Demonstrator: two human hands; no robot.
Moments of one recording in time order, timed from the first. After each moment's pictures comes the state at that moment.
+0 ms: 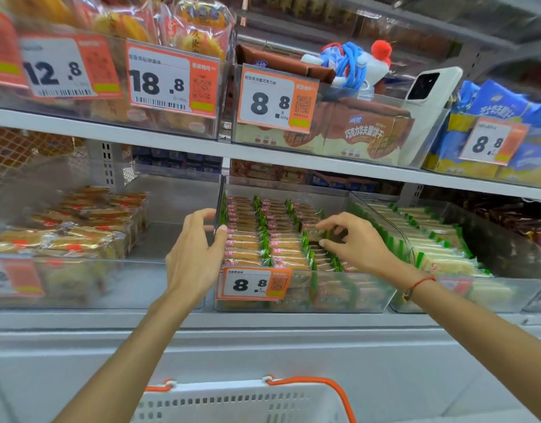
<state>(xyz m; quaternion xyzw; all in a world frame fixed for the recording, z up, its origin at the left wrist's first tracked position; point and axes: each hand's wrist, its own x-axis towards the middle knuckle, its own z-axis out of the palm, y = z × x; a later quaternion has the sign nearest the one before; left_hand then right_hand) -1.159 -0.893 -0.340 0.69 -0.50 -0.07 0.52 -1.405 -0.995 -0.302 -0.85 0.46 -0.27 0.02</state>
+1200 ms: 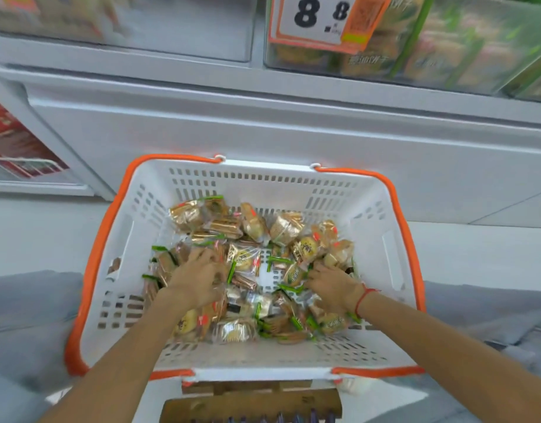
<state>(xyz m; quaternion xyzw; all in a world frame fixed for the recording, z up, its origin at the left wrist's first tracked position) -1.143 -0.695 -0.647 0.70 -0.65 -0.30 -0.09 -1.414 -0.793 -0.665 -0.88 0.24 0.40 0.09</state>
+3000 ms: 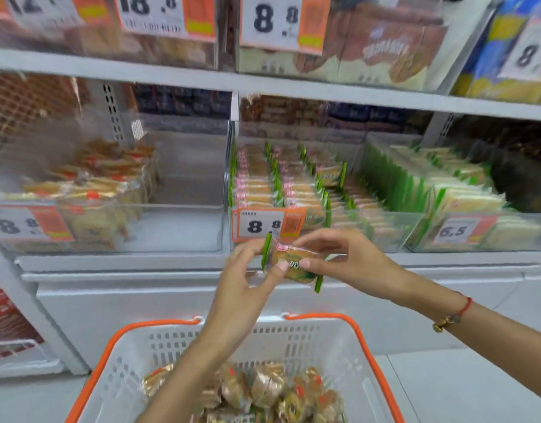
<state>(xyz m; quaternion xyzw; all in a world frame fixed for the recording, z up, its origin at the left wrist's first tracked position) -1.213 -0.811 -0.412 0.54 -0.55 -0.29 0.57 -1.388 -0.881 -0.354 -0.82 0.33 -0.26 0.38</state>
